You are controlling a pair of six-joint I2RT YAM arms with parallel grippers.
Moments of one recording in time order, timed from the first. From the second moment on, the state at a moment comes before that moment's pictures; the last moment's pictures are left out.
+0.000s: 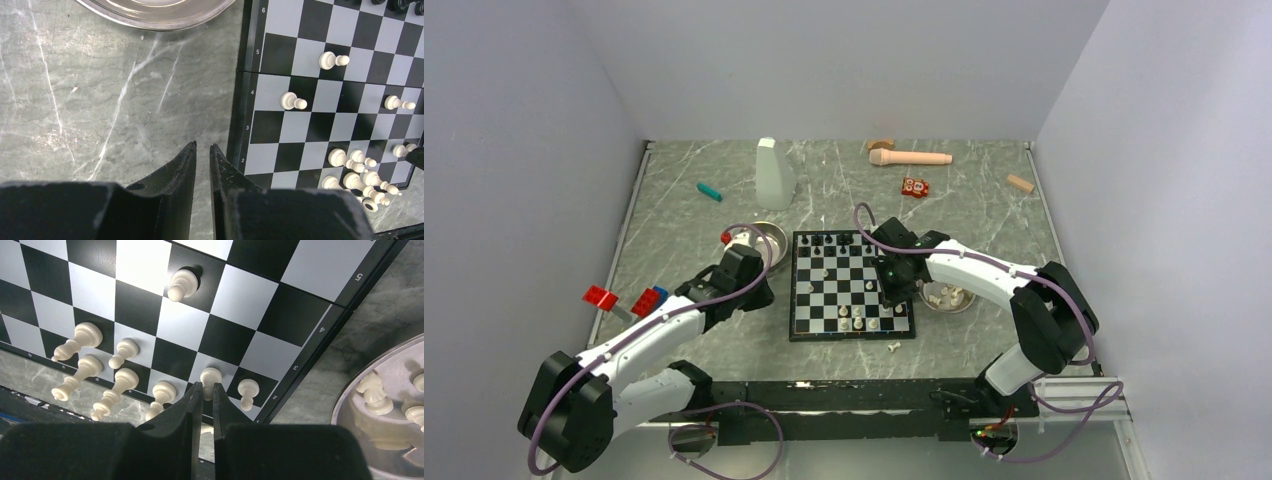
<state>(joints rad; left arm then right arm) -0.54 1.04 0.54 -0.38 -0.14 -0.72 0.70 1.55 0.97 -0.67 -0.06 0.42</state>
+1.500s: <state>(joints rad) -0.54 1.03 0.54 -0.38 -0.14 -0.72 0.71 1.59 1.14 -0.67 -0.03 0.44</state>
